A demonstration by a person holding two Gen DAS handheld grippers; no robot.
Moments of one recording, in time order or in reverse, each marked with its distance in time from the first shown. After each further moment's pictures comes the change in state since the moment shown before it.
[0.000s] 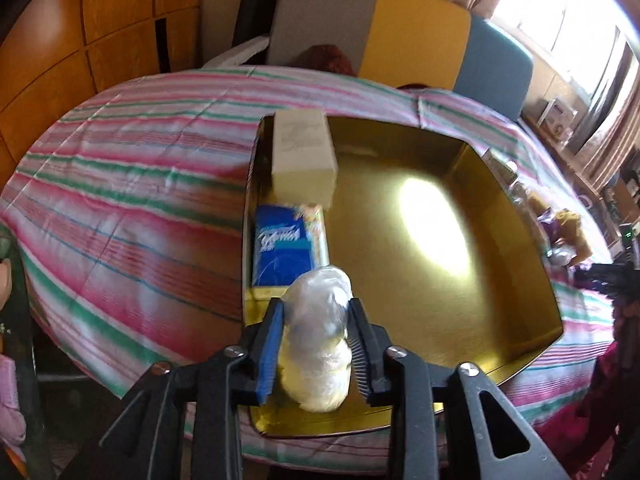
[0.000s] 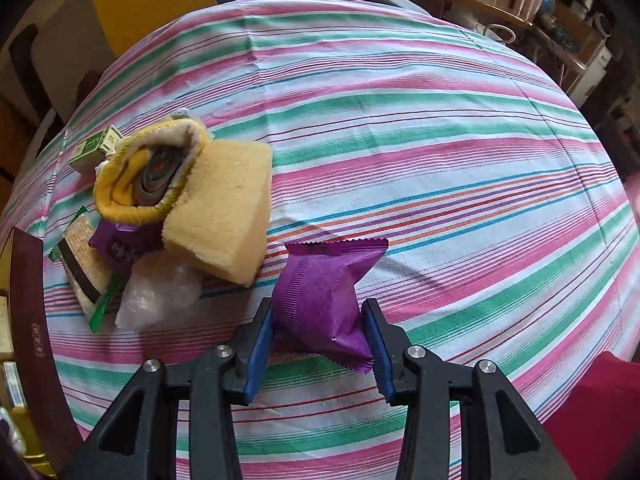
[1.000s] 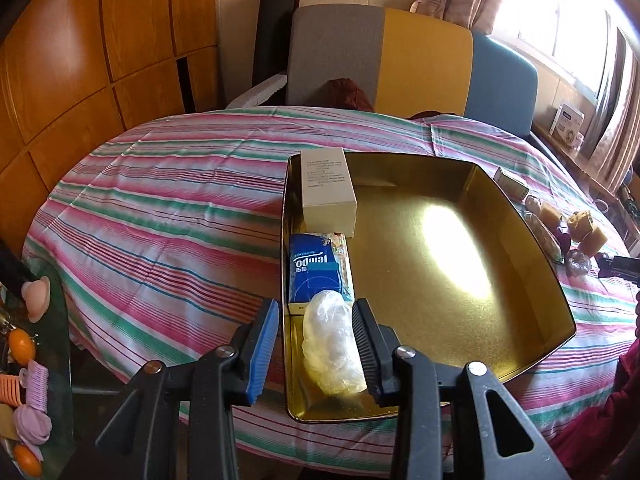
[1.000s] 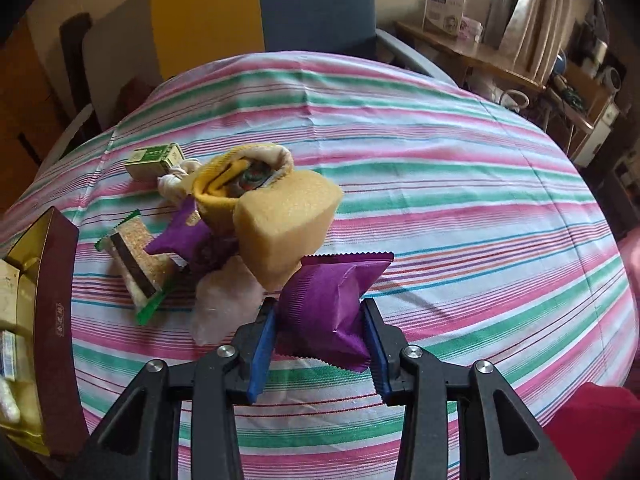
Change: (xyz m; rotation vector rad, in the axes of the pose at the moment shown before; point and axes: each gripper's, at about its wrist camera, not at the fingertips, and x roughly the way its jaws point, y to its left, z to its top) left arm -0.034 -0.002 -0.006 0.024 -0.146 0.089; right arm -0.041 0.038 -0.008 -0.134 -0.199 0.006
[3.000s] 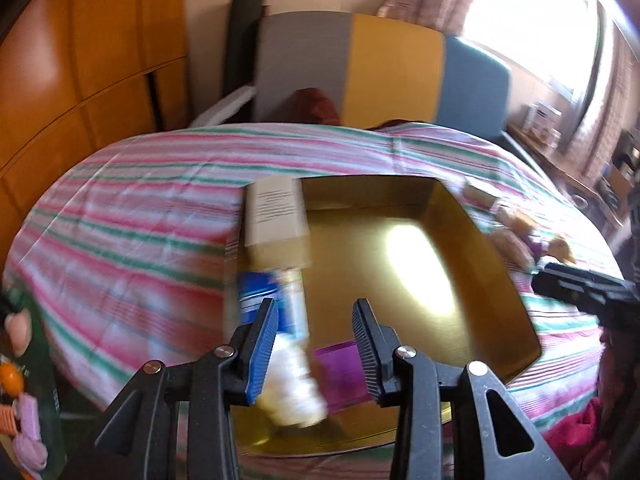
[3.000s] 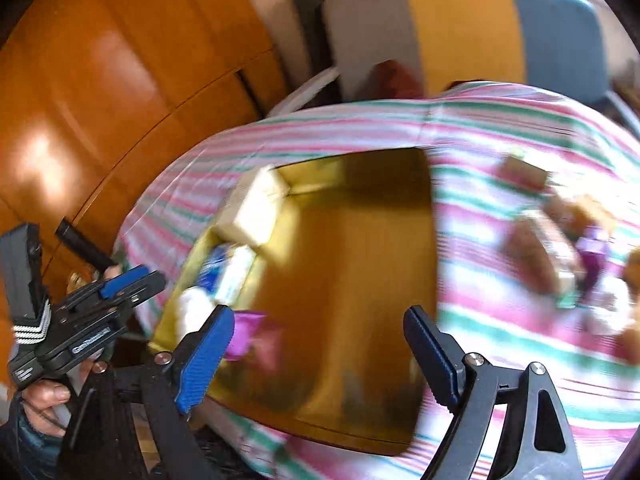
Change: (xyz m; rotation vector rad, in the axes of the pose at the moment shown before) left arm 0.000 -0.038 0.030 0.064 -0.021 -0.102; right arm -0.073 0.227 -0.065 -0.335 -0.038 0.628
